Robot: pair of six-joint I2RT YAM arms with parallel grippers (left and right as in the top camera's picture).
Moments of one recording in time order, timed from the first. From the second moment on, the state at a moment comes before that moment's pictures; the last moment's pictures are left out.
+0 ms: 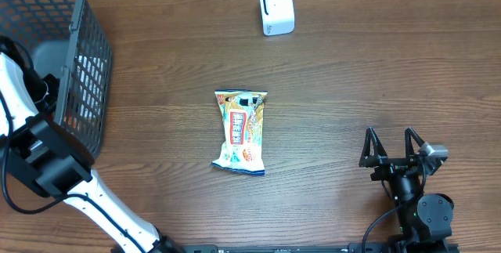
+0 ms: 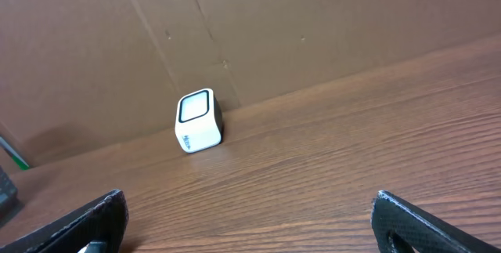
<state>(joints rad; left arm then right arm) 0.66 2.33 2.16 -1.42 -0.05 -0.20 0.13 0.01 0.02 -0.03 0.01 0.36</state>
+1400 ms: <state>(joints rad) 0.19 1.94 2.72 -1.68 0.40 -0.22 0.13 0.01 0.02 -0.03 0.01 0.36</state>
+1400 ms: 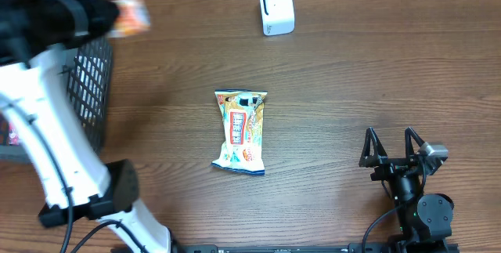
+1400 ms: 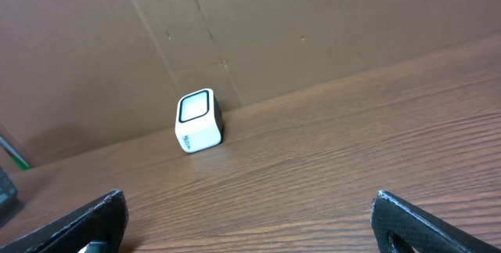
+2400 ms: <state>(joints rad) -0.52 1.98 1.64 -1.03 0.15 -0.39 0.13 0.01 0.02 -0.03 0.01 0.36</state>
